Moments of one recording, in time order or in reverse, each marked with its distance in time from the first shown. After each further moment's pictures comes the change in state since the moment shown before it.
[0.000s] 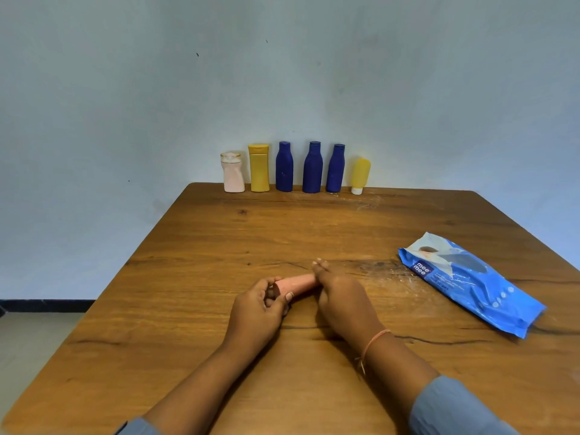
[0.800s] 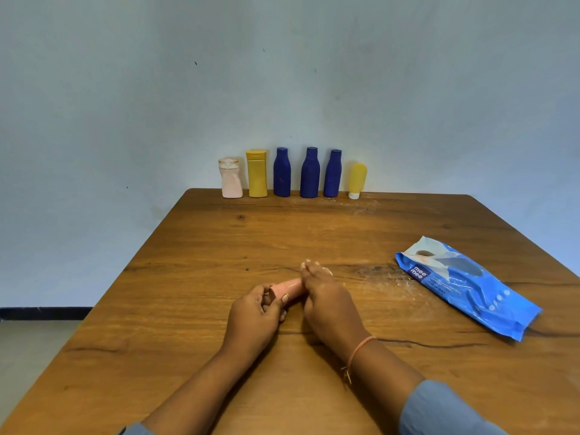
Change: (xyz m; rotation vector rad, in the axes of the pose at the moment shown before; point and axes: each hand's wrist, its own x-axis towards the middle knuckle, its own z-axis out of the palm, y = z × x) left_hand 0.001 0.001 -0.001 0.016 0.028 -0.022; right_hand 0.001 -0.017 0.005 0.048 0.028 -0.021
